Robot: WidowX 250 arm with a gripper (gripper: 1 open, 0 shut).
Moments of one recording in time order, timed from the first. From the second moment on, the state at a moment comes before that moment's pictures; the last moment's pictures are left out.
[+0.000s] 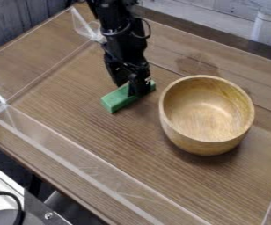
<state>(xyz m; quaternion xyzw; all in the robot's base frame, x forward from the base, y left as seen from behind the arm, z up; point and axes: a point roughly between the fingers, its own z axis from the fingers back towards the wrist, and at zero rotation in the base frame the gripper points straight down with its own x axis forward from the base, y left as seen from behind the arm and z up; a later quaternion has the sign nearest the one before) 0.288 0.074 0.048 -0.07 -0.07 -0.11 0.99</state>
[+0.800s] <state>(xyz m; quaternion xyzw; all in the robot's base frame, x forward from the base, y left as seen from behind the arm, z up) 0.290 0.080 0.039 -0.07 -0.06 -0.10 0.99</state>
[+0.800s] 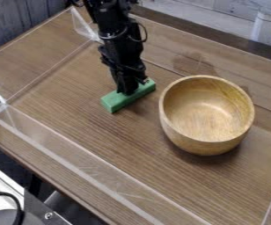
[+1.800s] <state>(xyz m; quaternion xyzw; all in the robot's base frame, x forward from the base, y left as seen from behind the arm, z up) 0.313 0.053 0.081 -0.03 -0.06 -0.07 1.00</state>
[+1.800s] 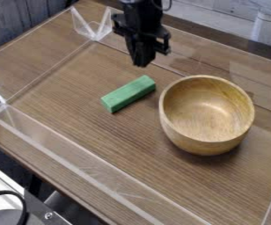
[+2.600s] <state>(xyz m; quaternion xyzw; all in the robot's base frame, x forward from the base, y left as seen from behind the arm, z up) 0.317 0.078 0.053 -0.04 -0.05 -0.04 1.00</state>
